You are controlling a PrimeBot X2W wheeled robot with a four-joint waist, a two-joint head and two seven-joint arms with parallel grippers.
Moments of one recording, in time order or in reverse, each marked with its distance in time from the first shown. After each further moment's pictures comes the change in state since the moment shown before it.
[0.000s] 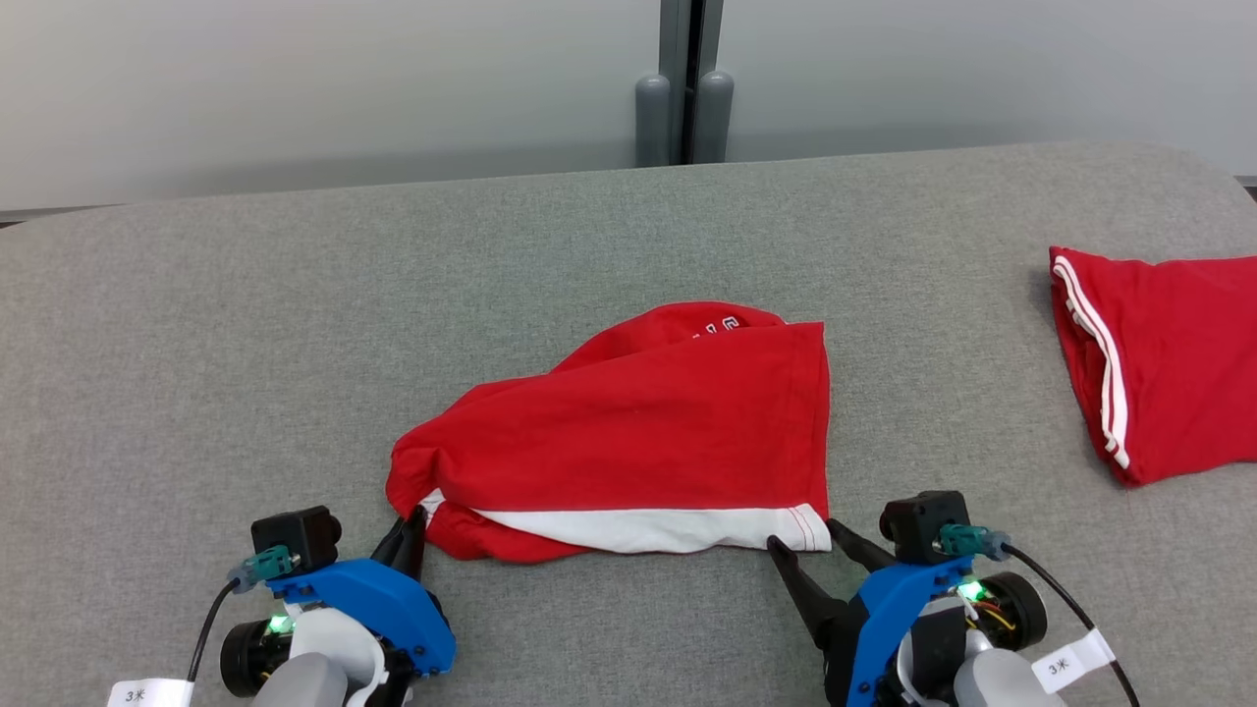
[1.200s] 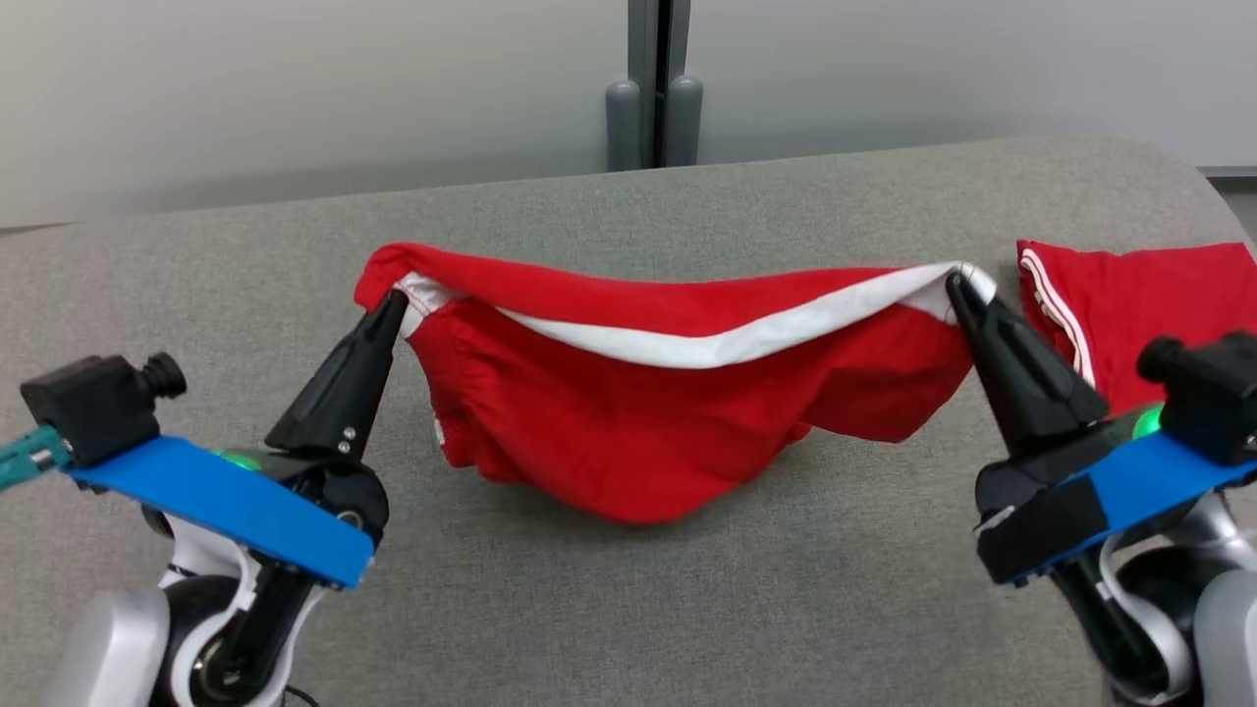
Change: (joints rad) left arm 0.132 0.177 0.076 -1.039 -0.388 0.084 0.313; right arm 0.020 -0.042 -0.190 -0.748 0.012 0.000 0.165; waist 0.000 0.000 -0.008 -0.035
